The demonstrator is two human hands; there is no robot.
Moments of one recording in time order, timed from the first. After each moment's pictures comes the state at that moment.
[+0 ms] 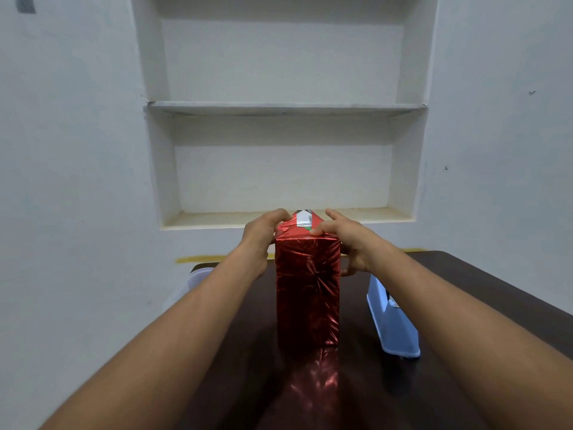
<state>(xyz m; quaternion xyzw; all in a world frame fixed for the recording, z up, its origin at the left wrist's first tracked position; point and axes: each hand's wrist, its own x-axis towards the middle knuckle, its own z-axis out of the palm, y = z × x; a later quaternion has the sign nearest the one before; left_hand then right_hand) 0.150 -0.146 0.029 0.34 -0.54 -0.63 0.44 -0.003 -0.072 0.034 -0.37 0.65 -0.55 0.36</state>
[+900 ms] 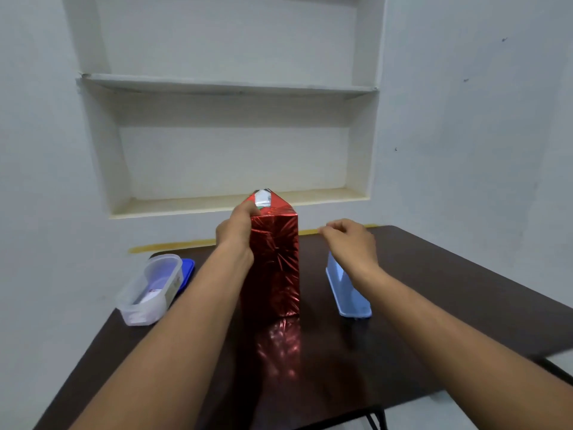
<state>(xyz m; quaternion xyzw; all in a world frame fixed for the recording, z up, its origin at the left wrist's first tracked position) 0.127 -0.118 0.009 0.38 -0.41 -0.66 0.50 -0.014 -0.001 -0.025 -0.34 0.73 -0.59 0.05</state>
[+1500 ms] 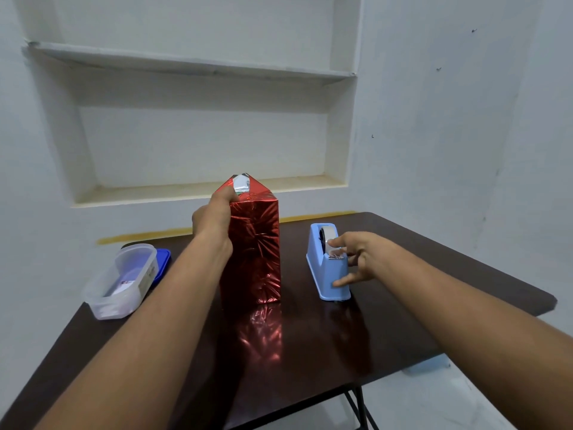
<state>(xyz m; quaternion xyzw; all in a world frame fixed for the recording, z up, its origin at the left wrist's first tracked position) 0.126 -0.113 0.004 0.38 -0.44 -0.65 0.49 -0.072 0.019 -0.039 -0.10 0.74 -0.53 0.40</state>
